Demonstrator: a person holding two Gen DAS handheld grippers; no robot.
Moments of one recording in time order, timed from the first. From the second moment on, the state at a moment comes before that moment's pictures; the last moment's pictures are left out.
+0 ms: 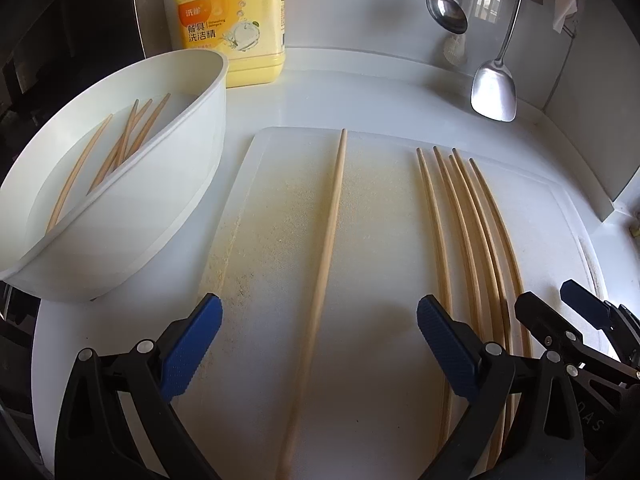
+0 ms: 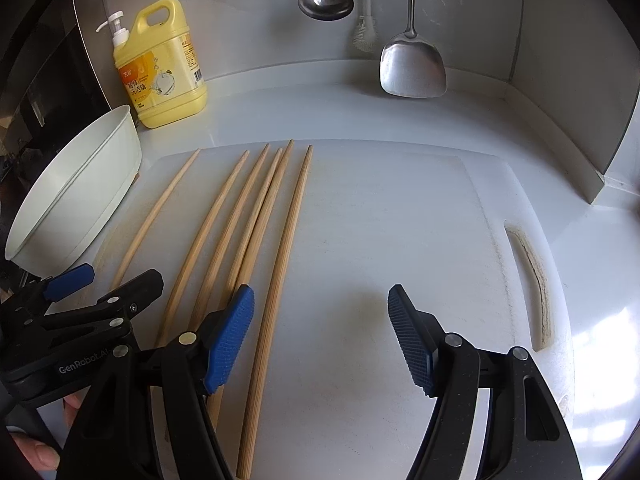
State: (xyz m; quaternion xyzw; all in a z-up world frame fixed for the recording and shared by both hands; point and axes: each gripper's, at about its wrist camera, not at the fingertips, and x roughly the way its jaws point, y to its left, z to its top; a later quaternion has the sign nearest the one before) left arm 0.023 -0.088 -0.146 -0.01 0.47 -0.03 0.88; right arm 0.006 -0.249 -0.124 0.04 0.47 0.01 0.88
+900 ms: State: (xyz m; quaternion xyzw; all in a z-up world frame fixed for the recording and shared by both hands) left arm 0.044 -0.101 -0.143 0.03 0.44 -0.07 0.89; right arm 0.015 -0.222 -0.126 -0.03 0.44 0.03 0.89
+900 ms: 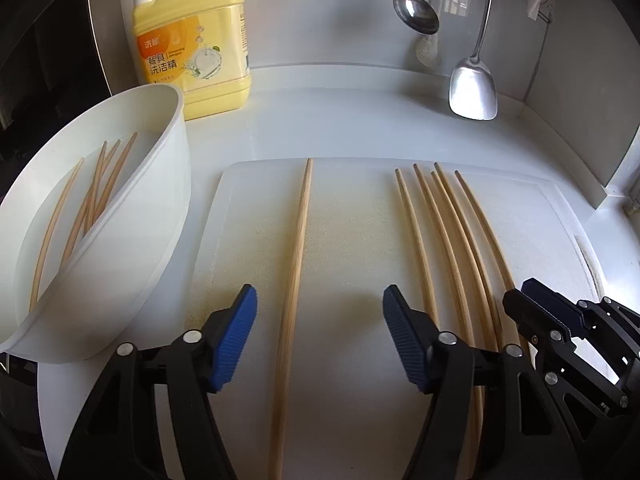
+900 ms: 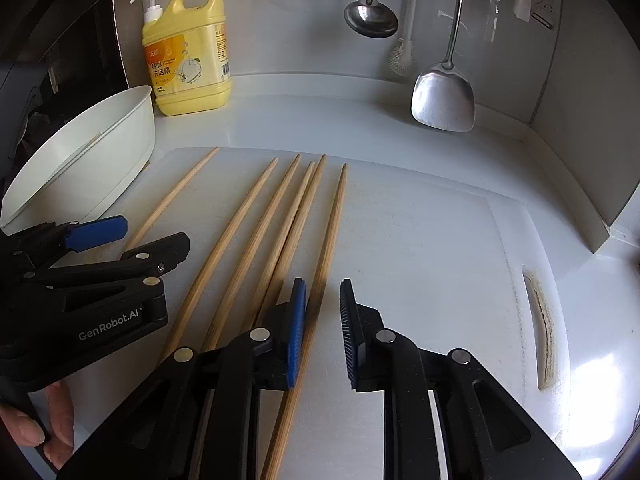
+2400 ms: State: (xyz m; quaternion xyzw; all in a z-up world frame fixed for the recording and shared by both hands) left arm -0.030 0.066 0.012 -0.10 0.39 0.03 0.92; right arm 0.008 -0.115 0.021 0.01 0.37 0.21 0.90
